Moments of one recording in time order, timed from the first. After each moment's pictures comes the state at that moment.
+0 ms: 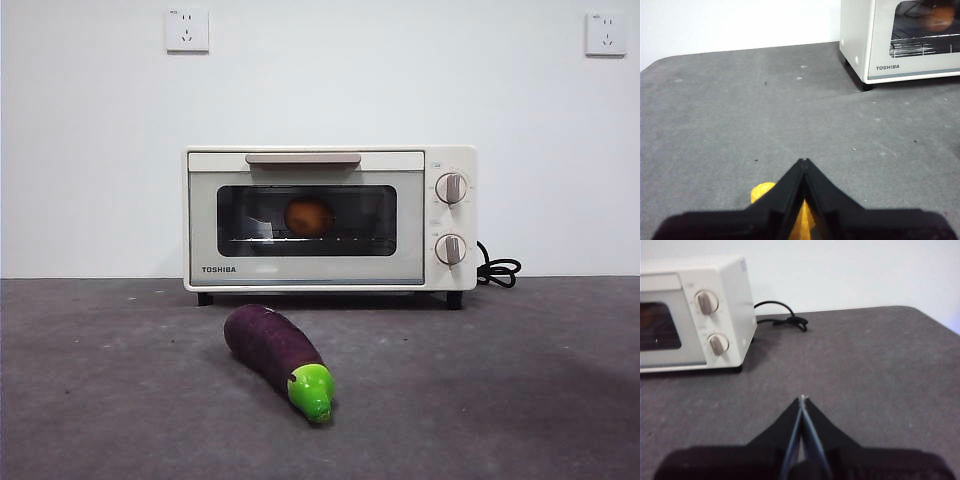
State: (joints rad) left arm 0.02 0.02 0.03 -0.19 0.03 0.05; right arm -0.06 0.11 0.09 -0.09 -0.03 0.02
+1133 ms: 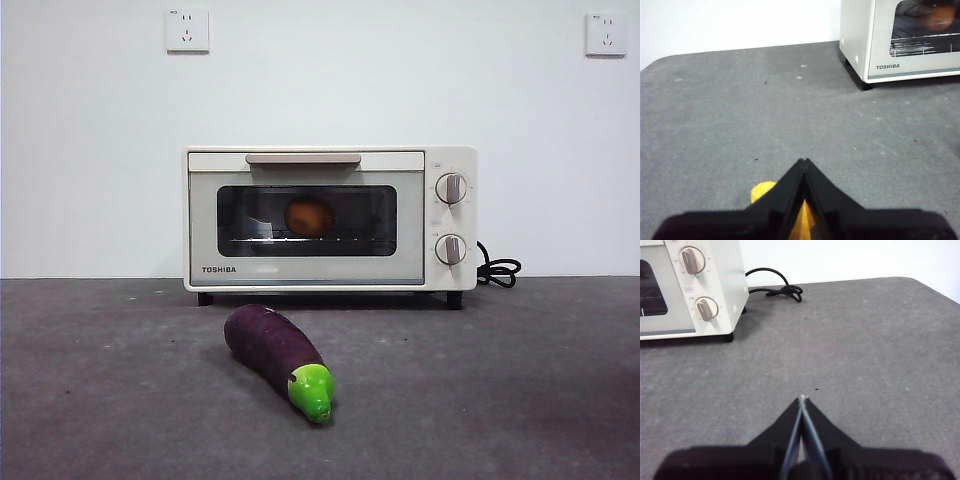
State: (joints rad) left arm 0.02 0.02 0.03 -0.19 0.03 0.05; right arm -0.06 0.01 0.02 -0.19 -0.01 0.01
